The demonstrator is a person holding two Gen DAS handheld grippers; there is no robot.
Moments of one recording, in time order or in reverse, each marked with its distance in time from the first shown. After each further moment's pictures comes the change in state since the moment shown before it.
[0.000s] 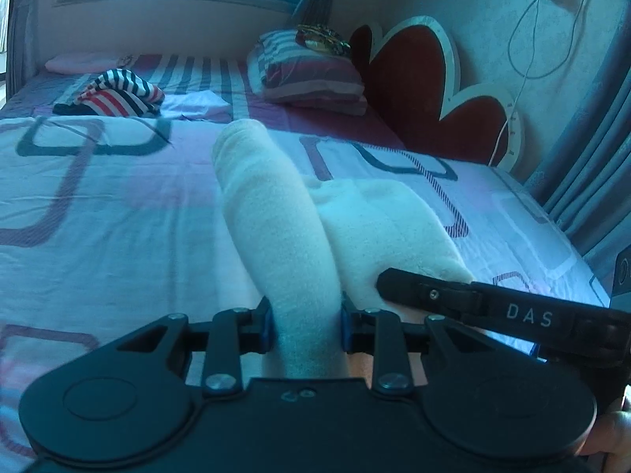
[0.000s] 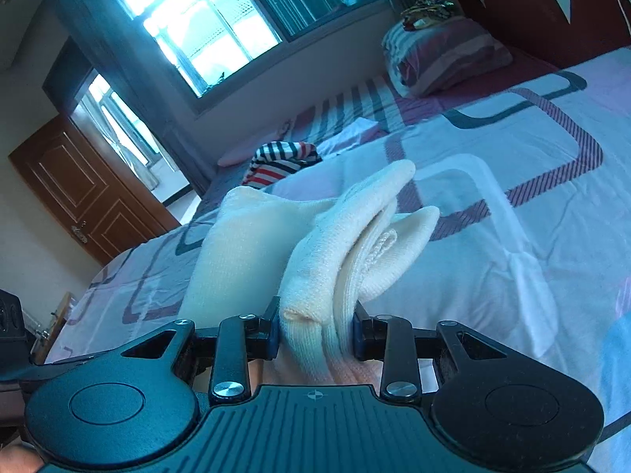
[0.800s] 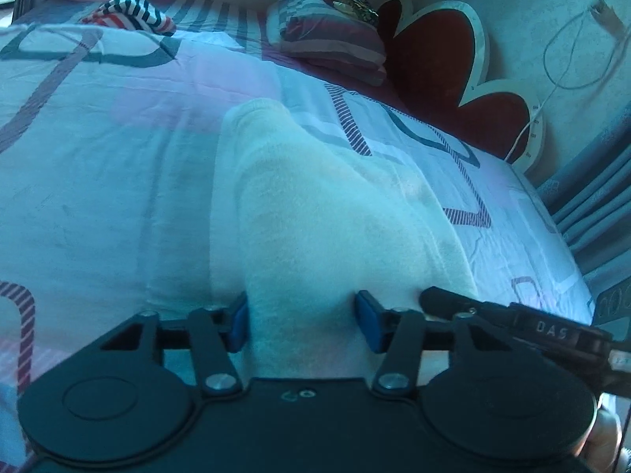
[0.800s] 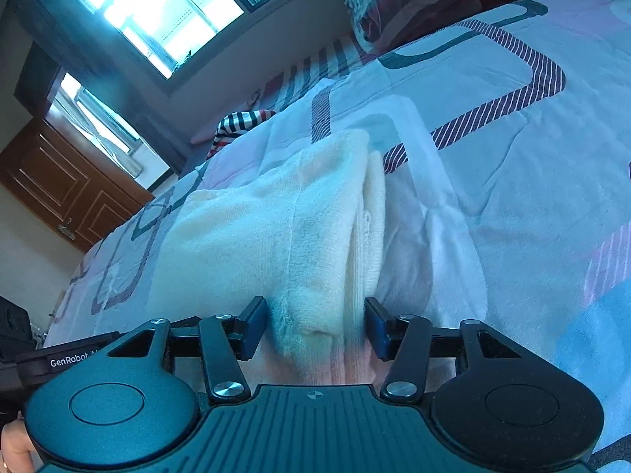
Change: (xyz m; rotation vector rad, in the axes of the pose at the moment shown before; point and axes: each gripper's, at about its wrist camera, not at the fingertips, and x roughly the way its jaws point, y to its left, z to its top) left arm 0.073 0.024 -0.014 -0.169 0.118 -0.058; right arm 0.029 -0.104 0.002 0.101 0.113 -0.015
